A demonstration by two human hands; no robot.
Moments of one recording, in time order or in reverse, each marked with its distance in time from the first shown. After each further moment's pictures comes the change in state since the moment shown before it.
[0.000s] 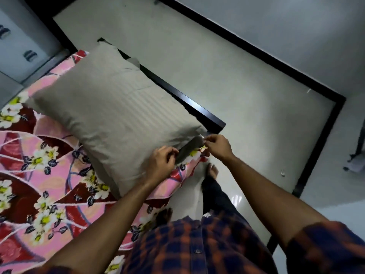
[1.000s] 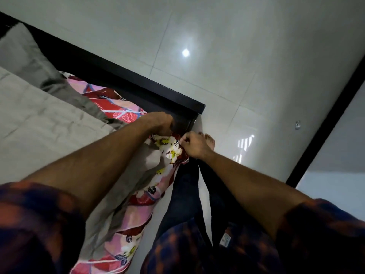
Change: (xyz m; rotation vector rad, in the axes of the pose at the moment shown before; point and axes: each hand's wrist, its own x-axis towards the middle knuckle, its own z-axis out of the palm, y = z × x) left_hand 0.317 0.008 0.213 0.870 -1.333 -0.058; right_hand 0.208 0.124 0.022 0.014 -0.392 0.191
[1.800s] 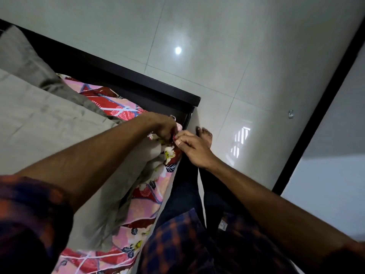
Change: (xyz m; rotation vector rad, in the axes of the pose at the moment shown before) left_hand -0.029 0.024 -0.006 0.148 -0.182 0.263; right_hand -0.070 -0.003 0.008 0.381 0.052 -0.388
